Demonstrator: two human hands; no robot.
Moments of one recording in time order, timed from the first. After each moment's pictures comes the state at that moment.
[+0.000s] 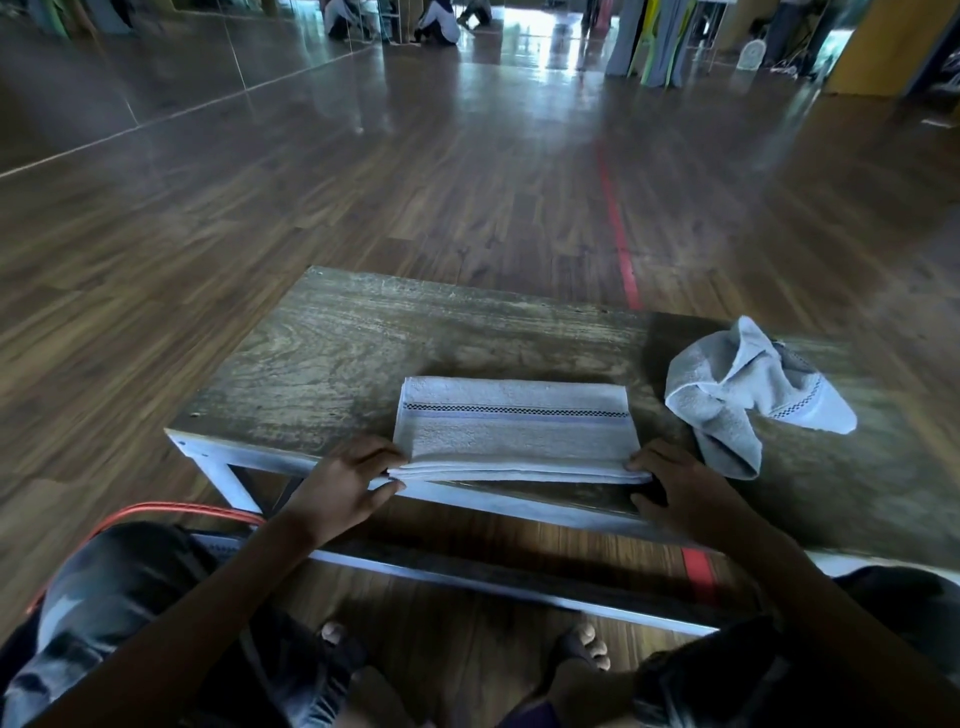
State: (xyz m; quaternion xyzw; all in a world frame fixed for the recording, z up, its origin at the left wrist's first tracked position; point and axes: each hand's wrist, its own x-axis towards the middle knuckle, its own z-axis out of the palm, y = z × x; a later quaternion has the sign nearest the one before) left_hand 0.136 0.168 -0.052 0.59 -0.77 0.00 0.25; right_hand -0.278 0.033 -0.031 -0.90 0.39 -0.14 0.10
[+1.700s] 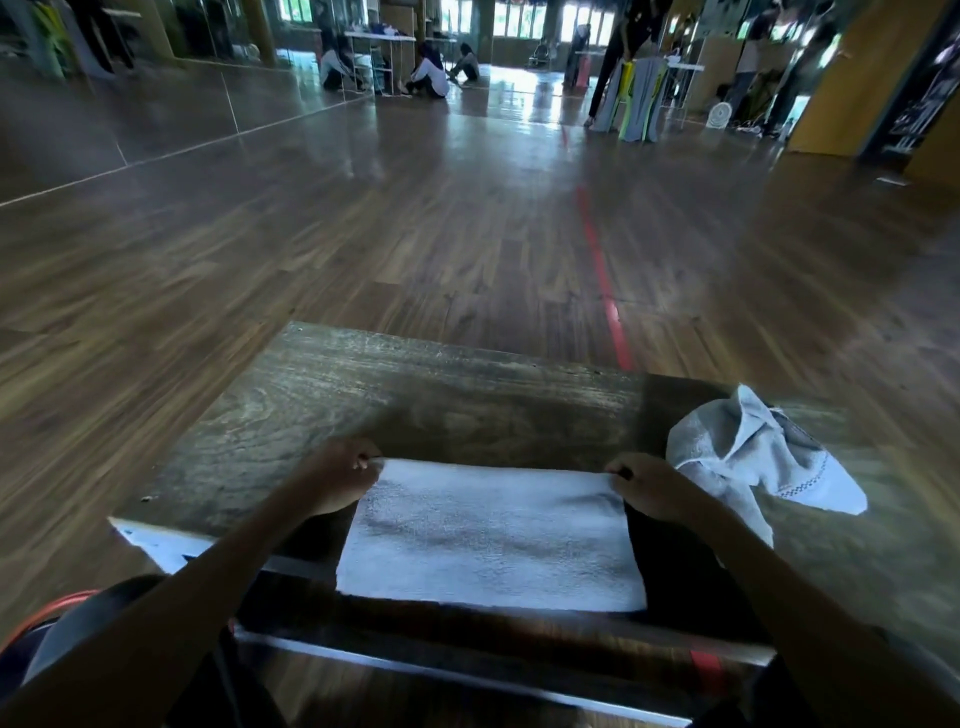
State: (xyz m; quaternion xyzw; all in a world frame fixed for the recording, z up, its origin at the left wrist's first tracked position) left_hand 0.167 0.059 -0.013 0.76 -0.59 -0.20 0.18; right_hand -0.213 -0.060 0.010 -0.82 0.52 -0.04 0.25
